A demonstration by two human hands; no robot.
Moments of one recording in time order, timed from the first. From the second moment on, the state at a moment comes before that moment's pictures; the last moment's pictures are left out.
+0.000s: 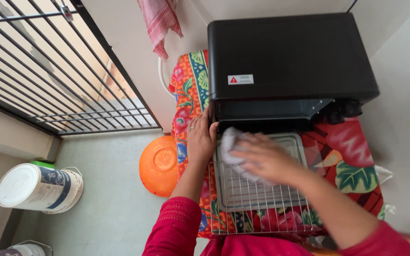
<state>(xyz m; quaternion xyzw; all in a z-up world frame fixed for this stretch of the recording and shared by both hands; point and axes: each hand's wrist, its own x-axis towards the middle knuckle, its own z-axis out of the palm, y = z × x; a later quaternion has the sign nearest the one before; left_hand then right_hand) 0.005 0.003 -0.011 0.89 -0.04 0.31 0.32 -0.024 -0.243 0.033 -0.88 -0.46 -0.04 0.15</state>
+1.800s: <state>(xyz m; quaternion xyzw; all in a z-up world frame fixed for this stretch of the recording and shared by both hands) -0.069 0.064 -0.051 0.76 0.17 -0.05 0.63 -0.098 -0.293 0.052 -0.91 -0.34 -0.19 0.11</state>
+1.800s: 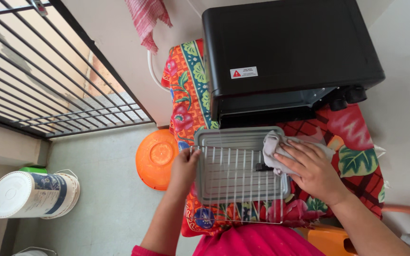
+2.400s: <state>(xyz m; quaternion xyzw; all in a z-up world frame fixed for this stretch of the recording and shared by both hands) -0.132 0.233 0.064 0.68 0.37 0.05 0.63 -0.098 -0.318 0.015 -0.91 -0.21 -0.27 0.24</state>
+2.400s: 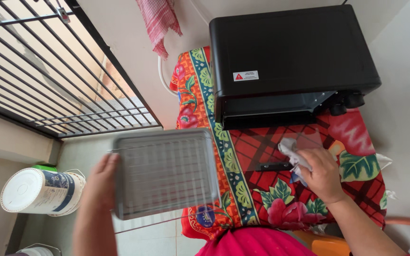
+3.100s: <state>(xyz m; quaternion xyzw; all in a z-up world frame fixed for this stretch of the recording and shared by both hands) 0.065 0.027 0.193 0.54 0.08 0.08 0.83 -0.060 -0.289 0.188 -0.57 -0.02 -0.24 0.79</state>
